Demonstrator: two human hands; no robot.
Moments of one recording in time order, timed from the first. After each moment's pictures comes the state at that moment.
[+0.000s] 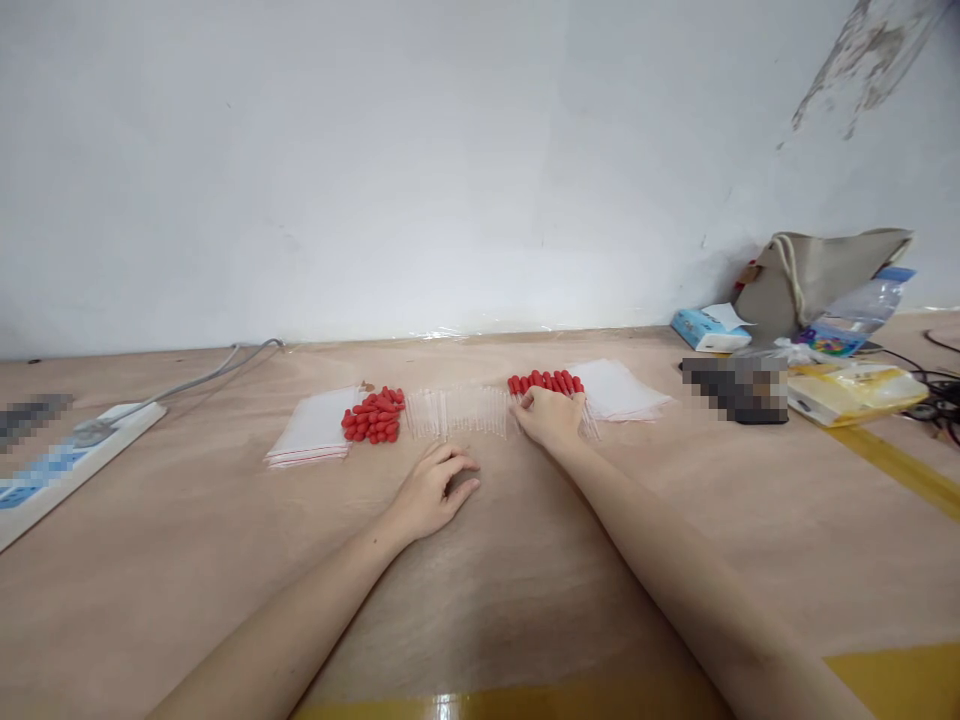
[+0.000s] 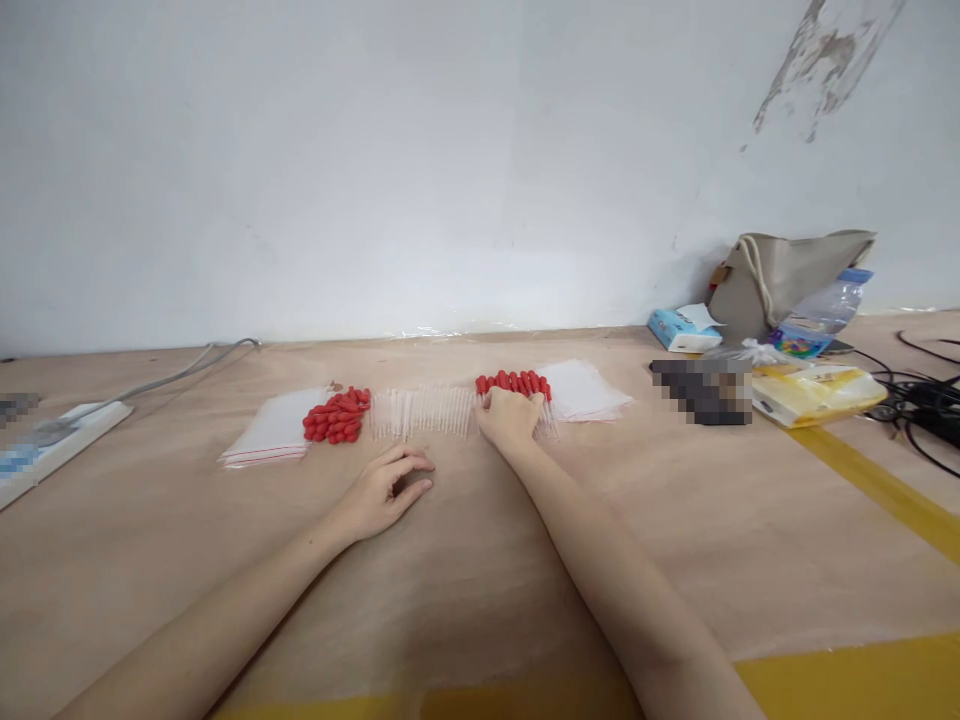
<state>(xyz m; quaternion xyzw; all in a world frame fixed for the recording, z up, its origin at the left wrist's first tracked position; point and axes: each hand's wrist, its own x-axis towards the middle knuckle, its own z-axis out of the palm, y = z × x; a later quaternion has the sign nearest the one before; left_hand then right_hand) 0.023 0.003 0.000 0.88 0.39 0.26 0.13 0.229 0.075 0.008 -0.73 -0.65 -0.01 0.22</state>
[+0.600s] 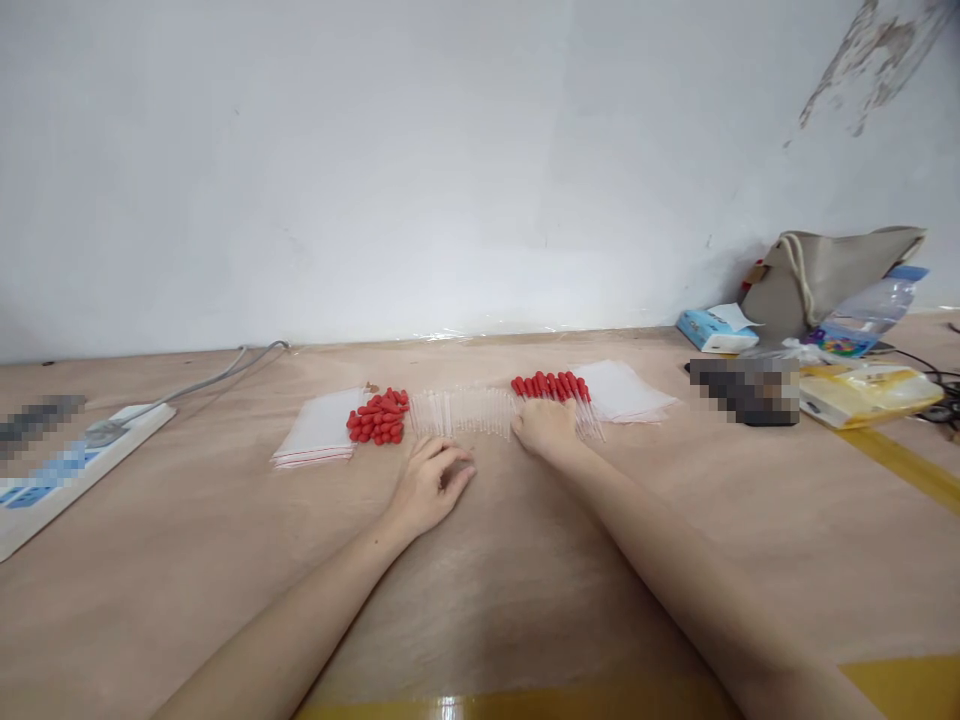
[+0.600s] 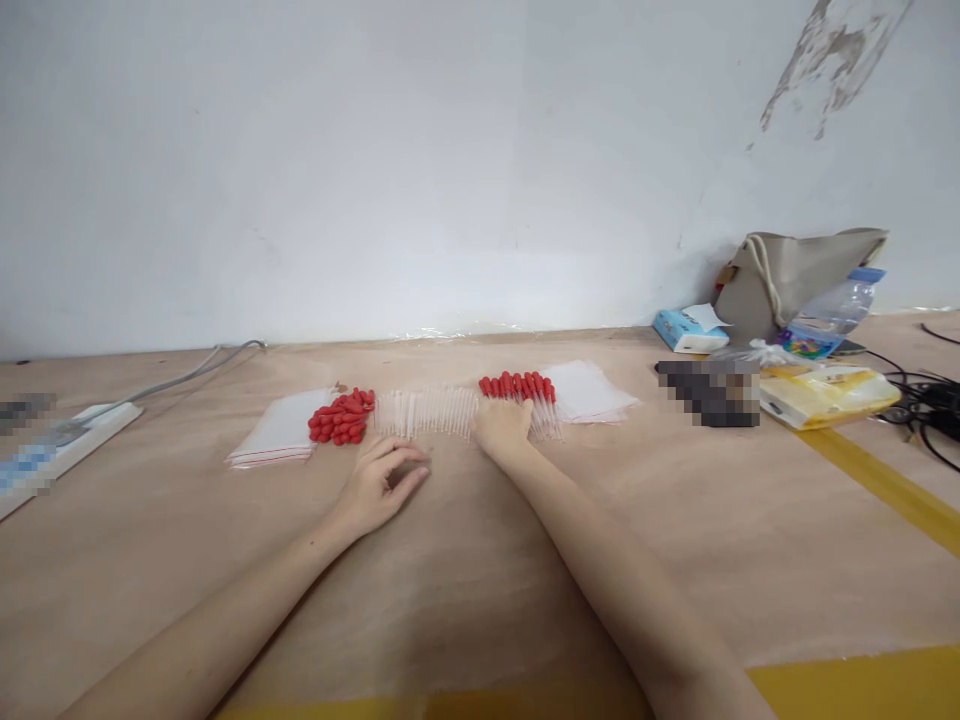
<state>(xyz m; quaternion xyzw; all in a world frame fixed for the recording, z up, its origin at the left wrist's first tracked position) 0.019 0.006 0.002 0.84 0.43 0.32 0.04 0.214 0.058 0.027 -0.70 -0.71 0.00 0.09</state>
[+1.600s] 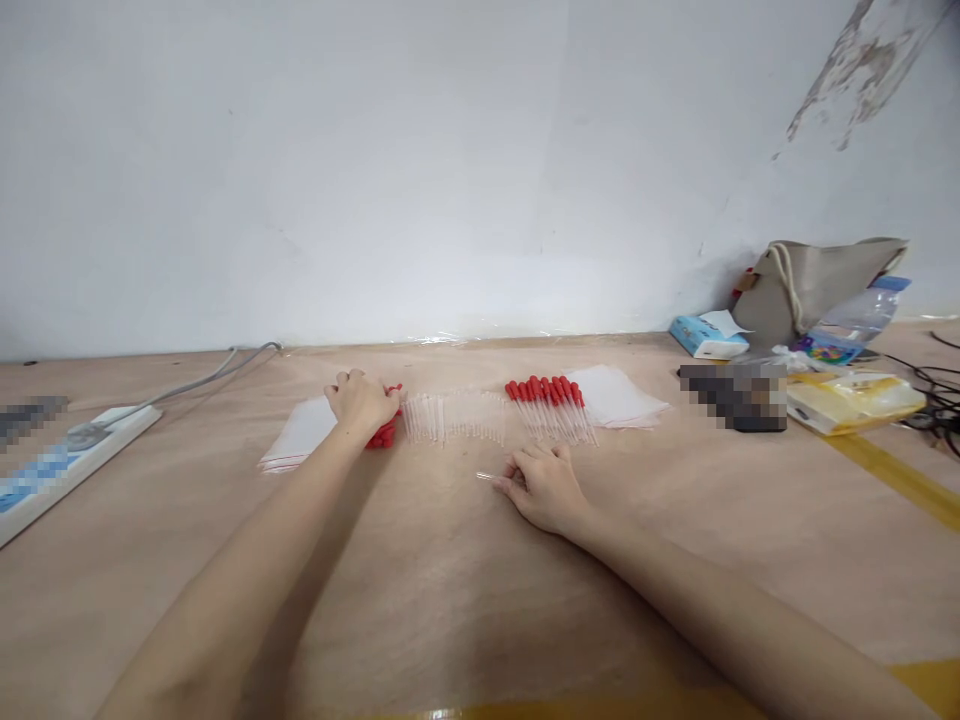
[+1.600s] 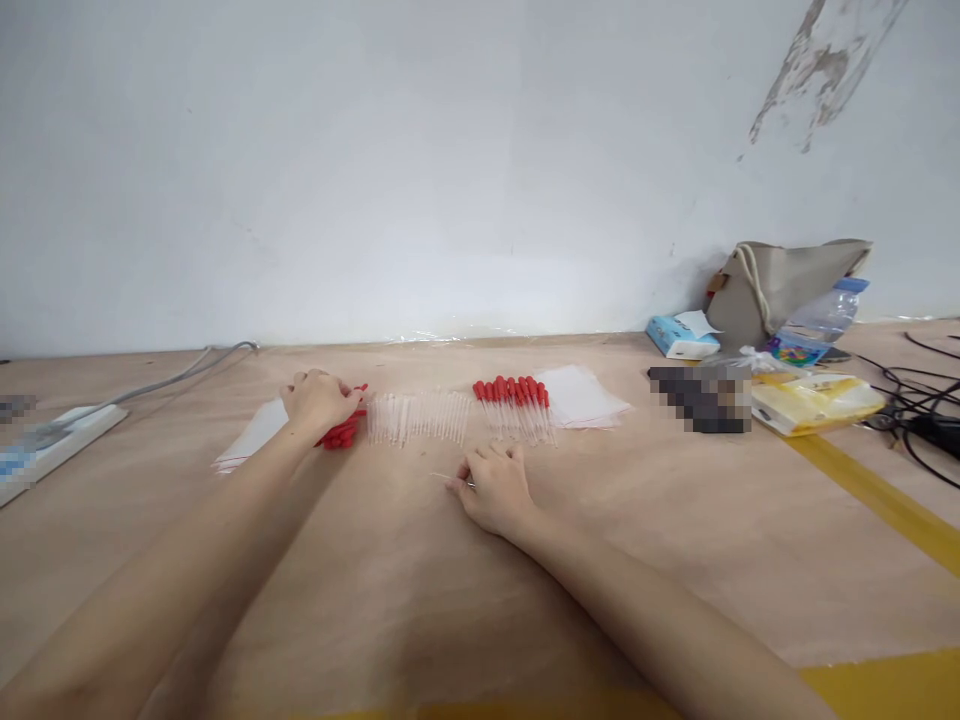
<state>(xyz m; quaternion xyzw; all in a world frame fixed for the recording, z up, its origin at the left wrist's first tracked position) -0.026 0.107 0.056 0.65 0.73 0.17 -0.13 0.226 -0.005 -0.007 -0.54 -0.80 0.04 0.25</state>
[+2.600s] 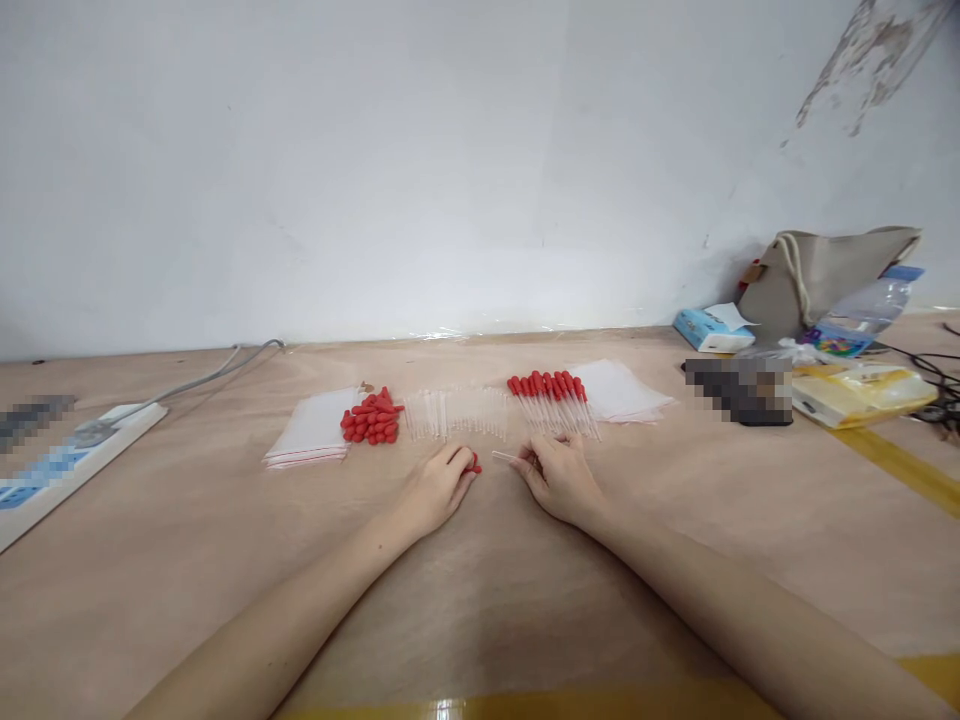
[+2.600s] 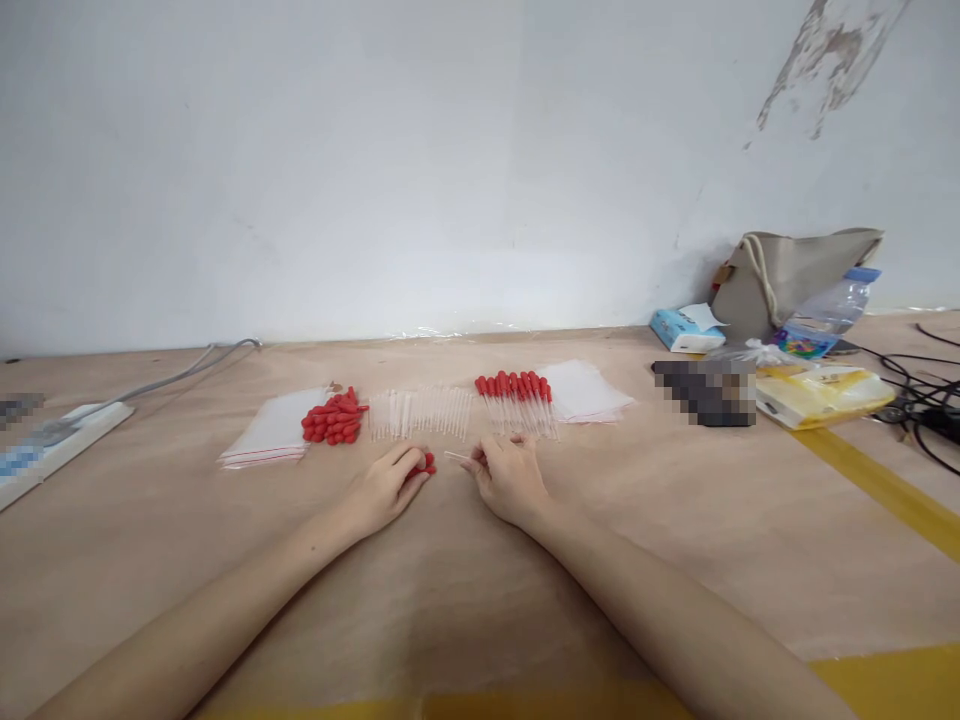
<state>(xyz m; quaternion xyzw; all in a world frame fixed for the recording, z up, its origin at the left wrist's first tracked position) 0.032 0.006 0.005 0.89 0.39 0.22 0.05 0.240 -0.002 -0.007 -0.52 -0.80 0.02 0.29</state>
